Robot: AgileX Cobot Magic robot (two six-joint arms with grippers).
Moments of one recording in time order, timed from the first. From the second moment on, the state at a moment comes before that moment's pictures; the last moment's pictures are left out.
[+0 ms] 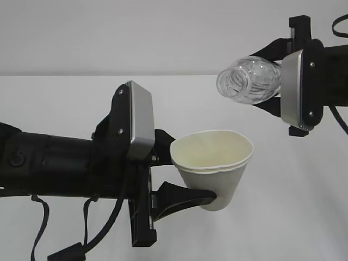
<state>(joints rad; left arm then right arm) -0.70 1.63 -0.69 1.05 -0.75 -0.48 0.13 1.44 -0.82 -1.47 -0.61 -0.08</state>
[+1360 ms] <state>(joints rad) -0.70 1.63 -0.69 1.10 -0.77 -0.49 0.13 1.44 -0.82 -1.47 -0.61 -0.34</state>
